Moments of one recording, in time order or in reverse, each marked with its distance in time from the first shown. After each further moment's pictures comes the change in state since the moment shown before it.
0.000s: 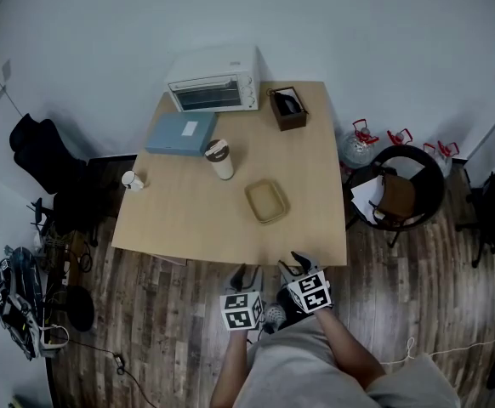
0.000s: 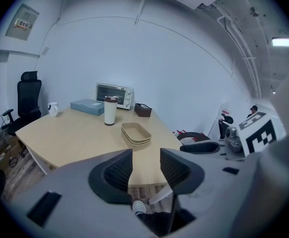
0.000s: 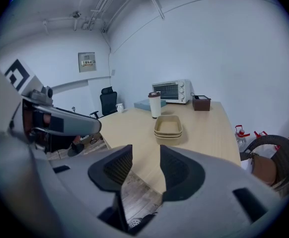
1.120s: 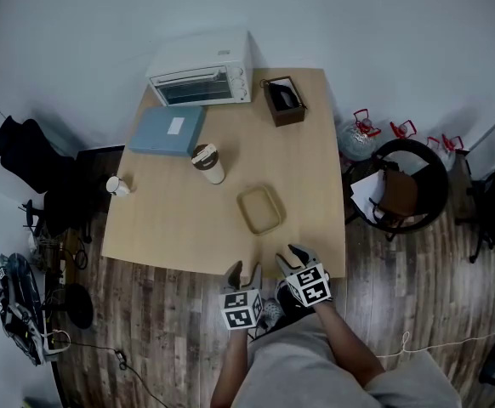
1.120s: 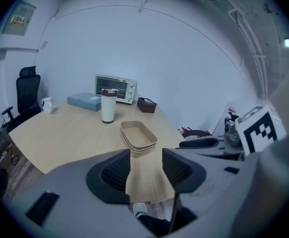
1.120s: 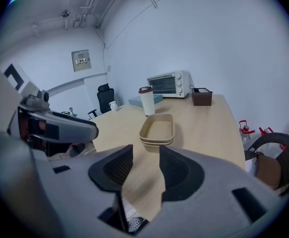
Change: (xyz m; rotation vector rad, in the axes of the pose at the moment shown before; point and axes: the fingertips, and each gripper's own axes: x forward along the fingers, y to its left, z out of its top) left arm 0.077 0.011 0.026 -0.032 0.083 0.029; right arm 0.058 -0.060 0.024 0.043 0.080 0.032
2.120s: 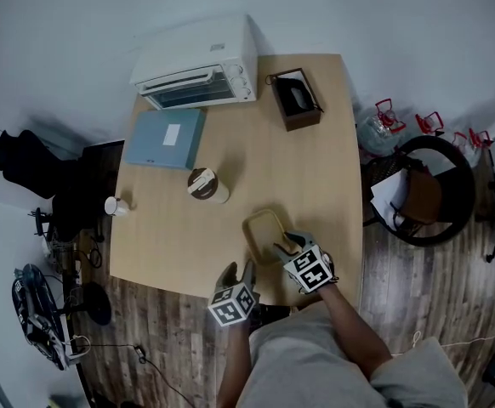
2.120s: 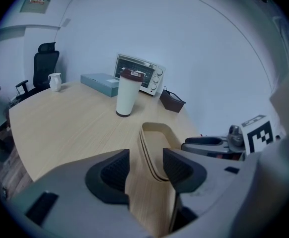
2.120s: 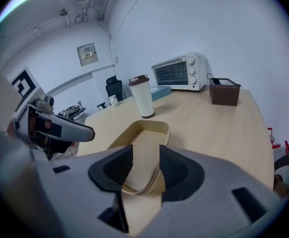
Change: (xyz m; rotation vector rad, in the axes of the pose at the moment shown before) left arm 0.110 0.078 0.037 -0.250 0.121 0.143; right arm 0.128 -0.069 0.056 -0.063 0.120 0.181
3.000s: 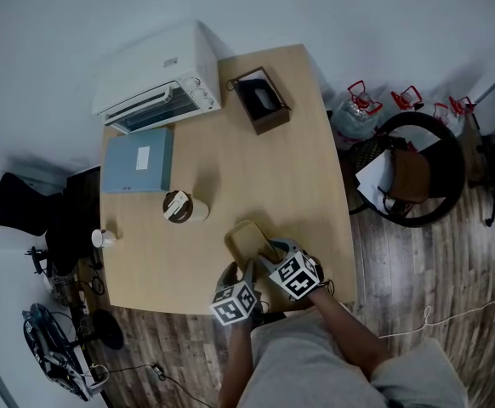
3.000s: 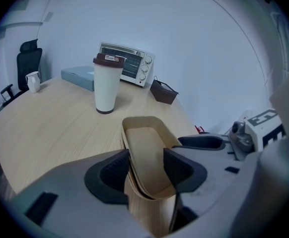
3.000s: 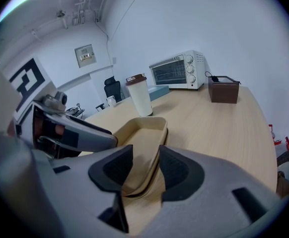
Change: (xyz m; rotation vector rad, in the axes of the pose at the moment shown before) left arm 0.048 -0.038 0.005 0.082 0.096 -0.067; right arm 0.005 -0.004 0.004 0.027 -0.003 0.002
